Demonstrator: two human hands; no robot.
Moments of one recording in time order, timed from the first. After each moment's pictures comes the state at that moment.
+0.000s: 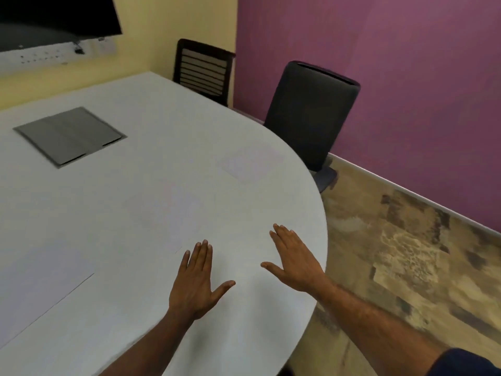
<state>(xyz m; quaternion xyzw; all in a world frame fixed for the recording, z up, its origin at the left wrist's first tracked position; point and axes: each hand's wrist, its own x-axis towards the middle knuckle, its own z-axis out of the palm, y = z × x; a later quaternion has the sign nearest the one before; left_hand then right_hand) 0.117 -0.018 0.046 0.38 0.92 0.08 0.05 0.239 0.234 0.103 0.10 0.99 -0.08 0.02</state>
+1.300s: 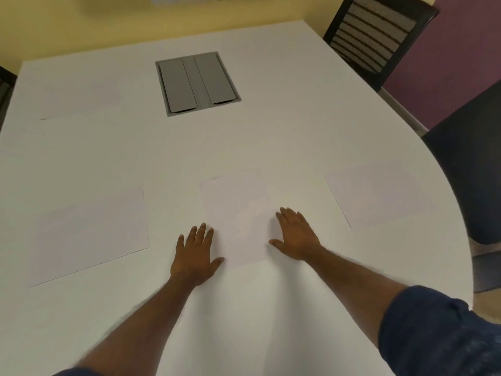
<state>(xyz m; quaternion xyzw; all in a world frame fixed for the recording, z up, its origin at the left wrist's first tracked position) -0.067 -0.051 -0.026 0.05 0.98 0.00 0.21 -0.123 0.237 -0.016 -0.14 0.97 -0.08 0.19</state>
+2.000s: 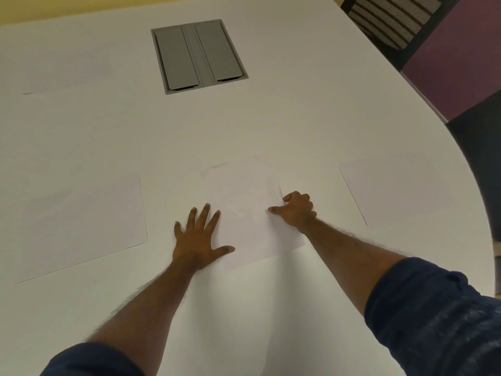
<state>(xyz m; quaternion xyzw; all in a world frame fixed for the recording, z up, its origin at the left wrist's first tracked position) -0.103 -0.067 -0.059 0.03 0.97 0.06 0.23 -0.190 0.196 -0.029 0.21 0.91 -0.28 0.23</state>
